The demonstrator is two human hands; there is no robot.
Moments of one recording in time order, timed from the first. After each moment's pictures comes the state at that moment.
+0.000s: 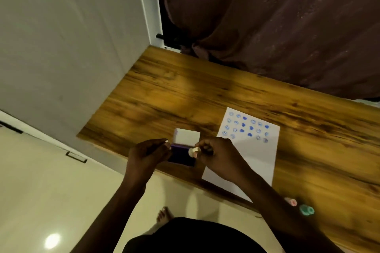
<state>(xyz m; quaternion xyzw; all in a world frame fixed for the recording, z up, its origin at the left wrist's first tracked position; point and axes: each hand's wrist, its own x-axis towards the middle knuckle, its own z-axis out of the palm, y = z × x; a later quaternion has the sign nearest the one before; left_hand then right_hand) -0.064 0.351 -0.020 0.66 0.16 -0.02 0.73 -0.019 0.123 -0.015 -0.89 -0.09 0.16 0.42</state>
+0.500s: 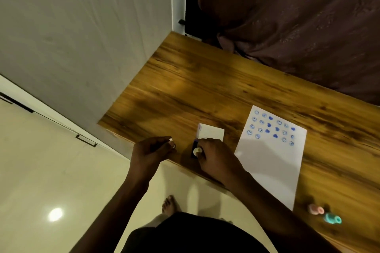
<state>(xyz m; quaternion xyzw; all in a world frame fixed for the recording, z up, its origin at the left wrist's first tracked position) -0.065 0.414 -0.036 0.64 0.22 -0.02 0.74 -0.016 0.213 -0.046 -0.96 -0.16 0.14 0.17</state>
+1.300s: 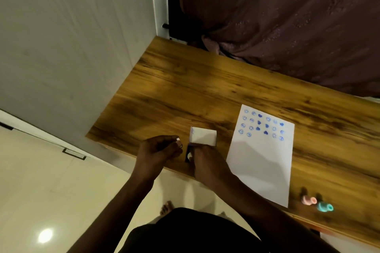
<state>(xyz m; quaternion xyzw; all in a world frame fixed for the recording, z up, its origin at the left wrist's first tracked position) -0.038 0.399 -0.037 0.64 0.17 -0.07 0.75 -0.026 0.227 -0.054 -0.96 -0.10 0.21 0.14</state>
